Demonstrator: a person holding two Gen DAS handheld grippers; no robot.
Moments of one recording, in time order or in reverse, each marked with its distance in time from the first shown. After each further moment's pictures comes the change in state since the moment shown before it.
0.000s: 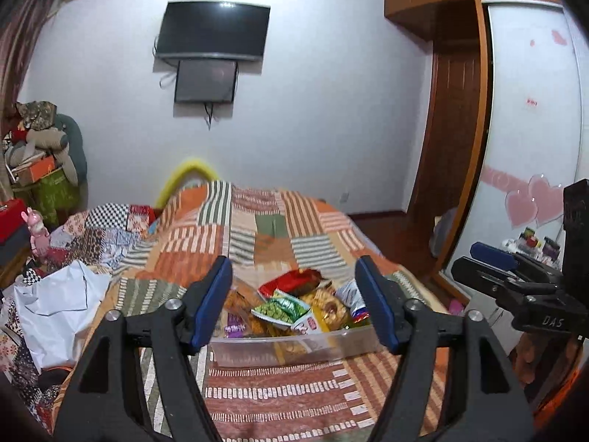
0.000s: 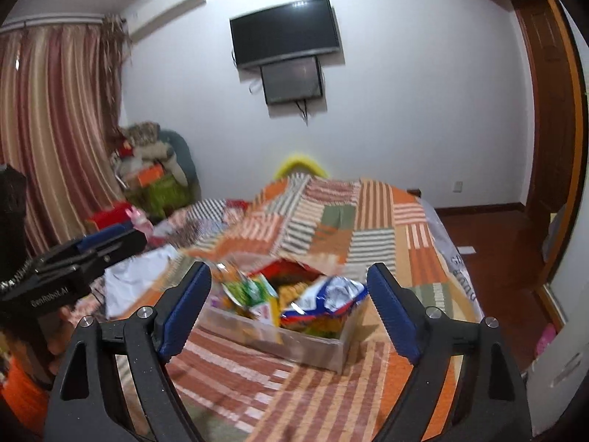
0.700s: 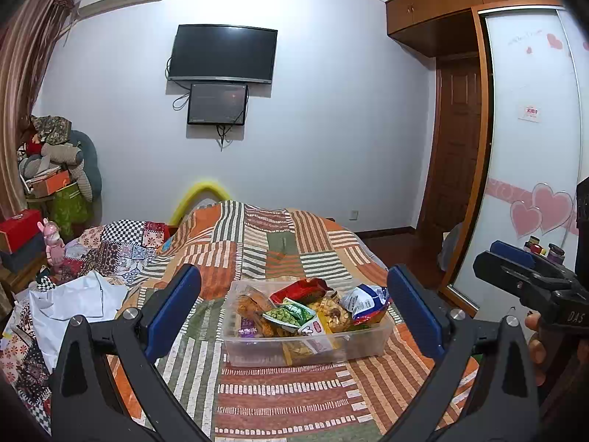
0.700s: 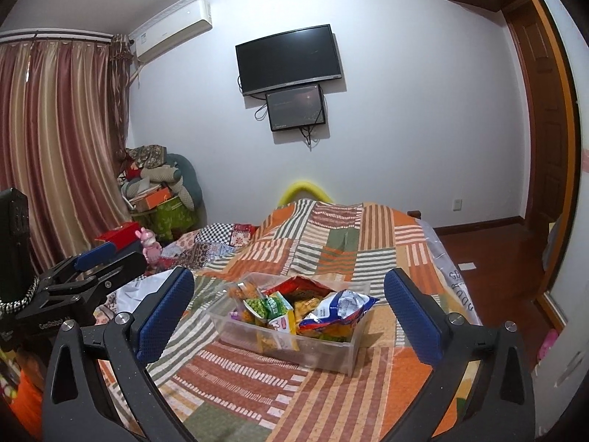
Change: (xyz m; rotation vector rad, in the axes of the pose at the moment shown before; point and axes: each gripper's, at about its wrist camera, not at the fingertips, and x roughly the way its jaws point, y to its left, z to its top) left arm -0.034 -0.005 -0.005 0.012 -0.073 0.051; right arm -0.025 0.019 -0.004 0.001 -0.087 -0.003
